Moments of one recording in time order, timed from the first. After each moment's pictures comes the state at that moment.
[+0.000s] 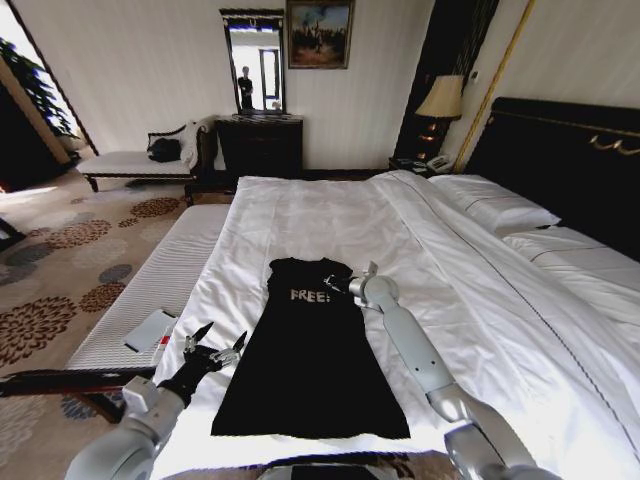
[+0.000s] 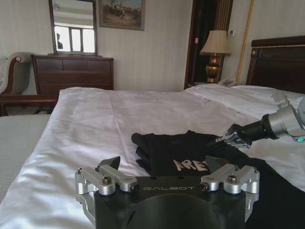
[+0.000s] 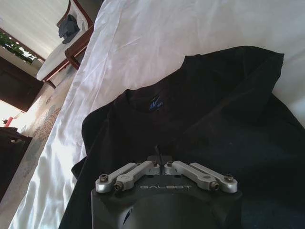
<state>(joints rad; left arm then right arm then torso) 1.89 -0.97 -0.73 -2.38 -0.60 0.16 0.01 -0.60 1.30 0.15 1.36 1.27 -0.73 0.34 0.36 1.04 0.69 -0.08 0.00</state>
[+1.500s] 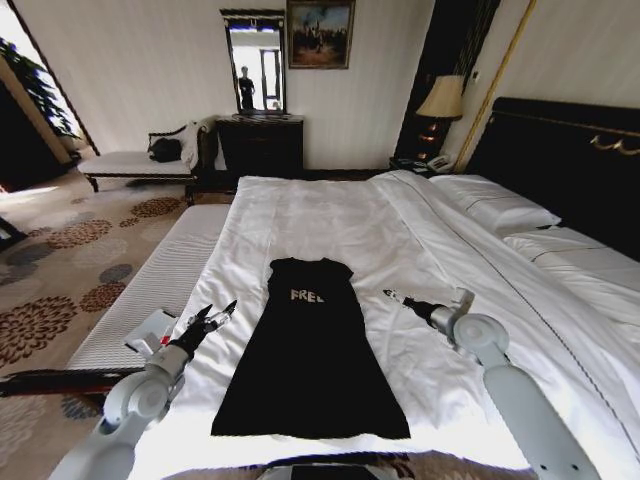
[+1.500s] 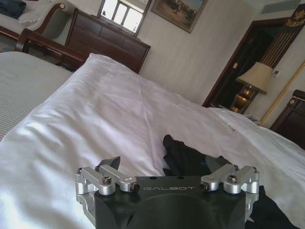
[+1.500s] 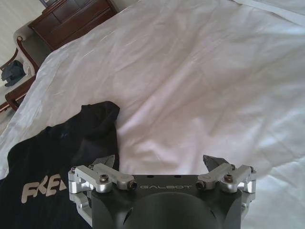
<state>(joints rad) 1.35 -0.98 -0.59 -1.91 -1.03 0.27 0.01 -1.23 0.96 0.65 1.89 1.34 -0.69 0.36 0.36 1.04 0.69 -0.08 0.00</state>
